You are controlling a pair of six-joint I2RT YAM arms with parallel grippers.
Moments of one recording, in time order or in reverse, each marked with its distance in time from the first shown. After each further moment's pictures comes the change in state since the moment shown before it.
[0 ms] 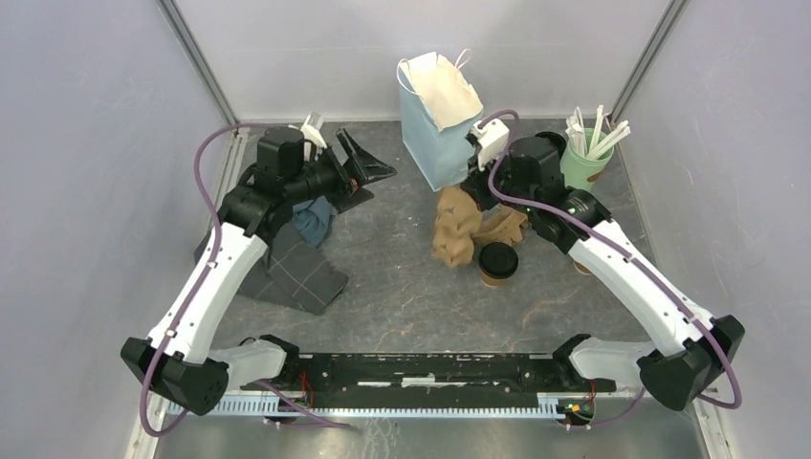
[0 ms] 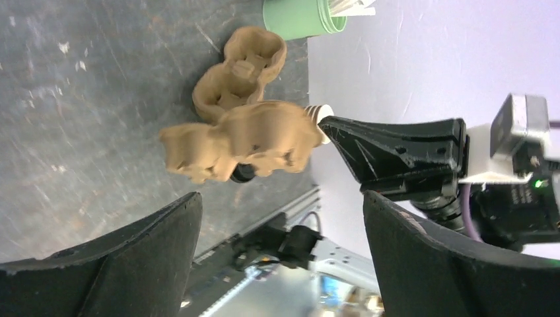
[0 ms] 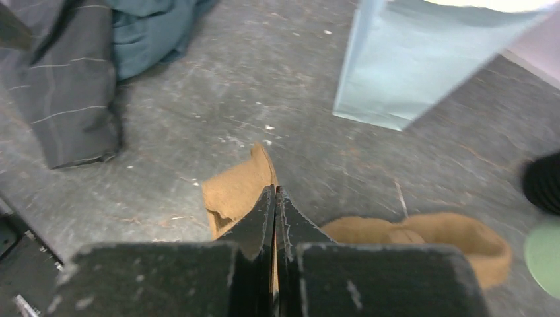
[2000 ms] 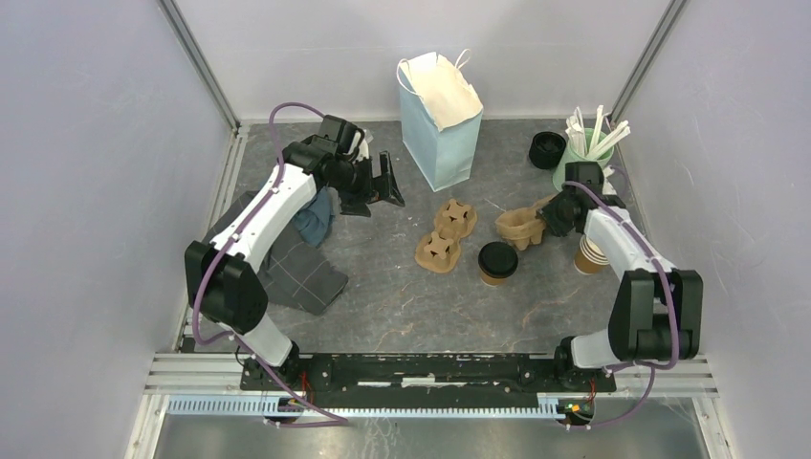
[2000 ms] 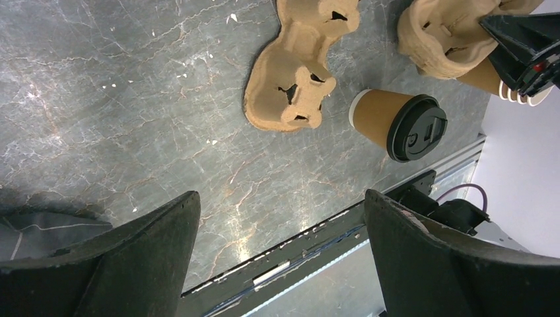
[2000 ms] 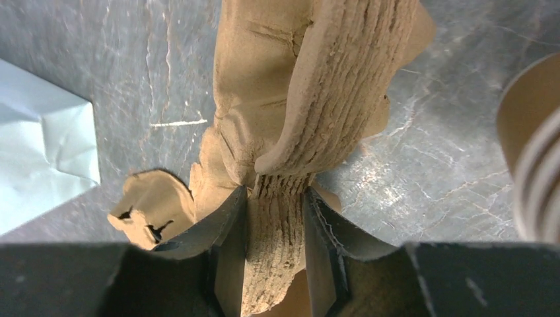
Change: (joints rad) left arm 0.005 0.435 0.161 -0.300 -0.029 0.383; right arm -0.570 0.254 -0.299 -0.021 0.143 0.924
